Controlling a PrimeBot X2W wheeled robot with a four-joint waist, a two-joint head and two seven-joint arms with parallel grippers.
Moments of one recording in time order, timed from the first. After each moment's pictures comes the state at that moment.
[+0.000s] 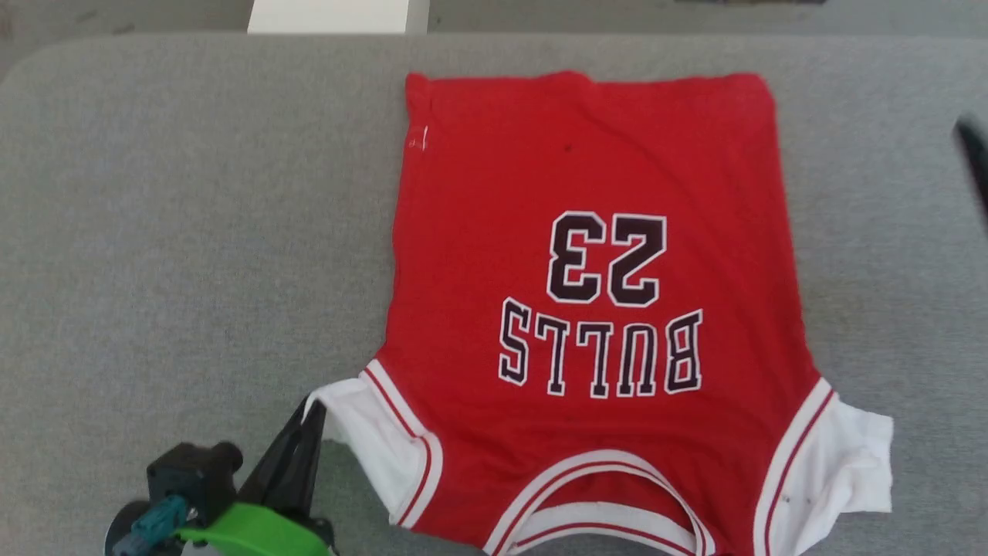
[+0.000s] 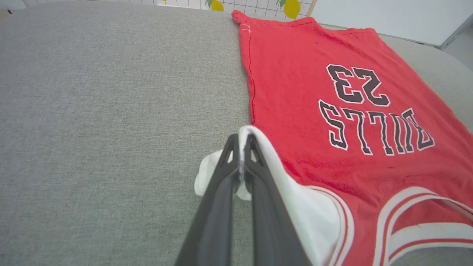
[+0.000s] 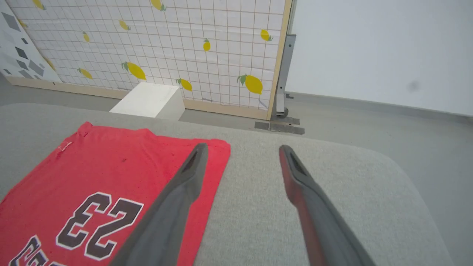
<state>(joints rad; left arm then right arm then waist) 0.15 0.51 -0.38 -0.38 -0.57 0.27 0.03 -0.35 -0.39 -0.19 -0.20 0.42 0.13 0.54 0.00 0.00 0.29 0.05</state>
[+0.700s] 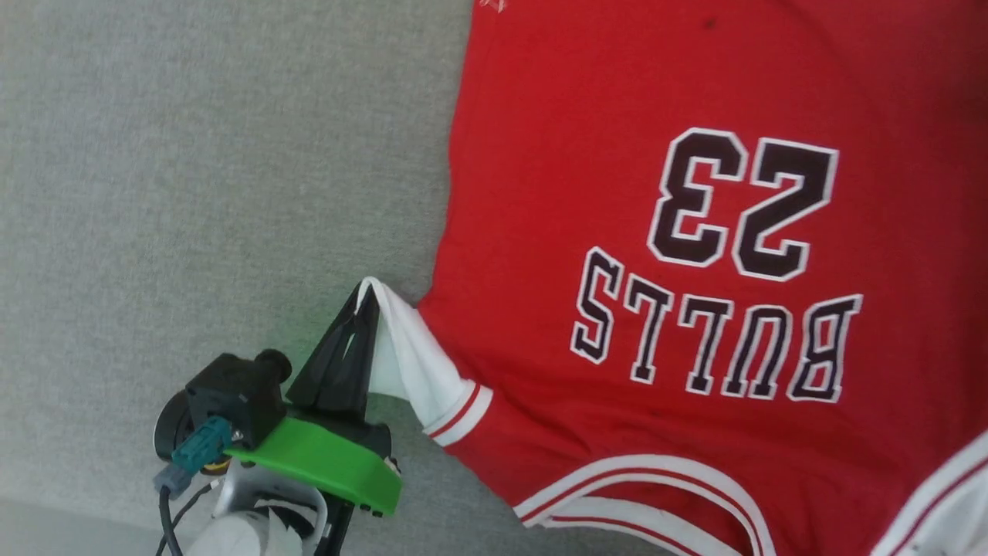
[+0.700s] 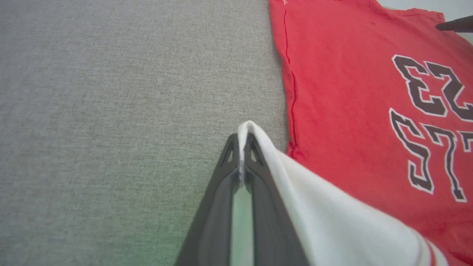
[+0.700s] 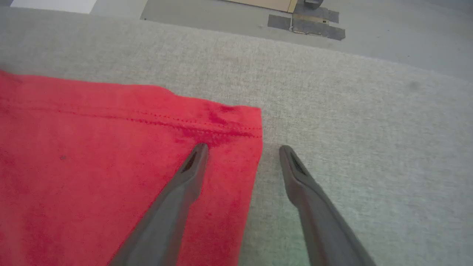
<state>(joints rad) -0.09 0.40 -0.45 -0.37 -0.49 0.27 0.02 -0.92 -0.30 -0.20 0.32 0.04 0.13 0.74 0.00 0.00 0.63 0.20</state>
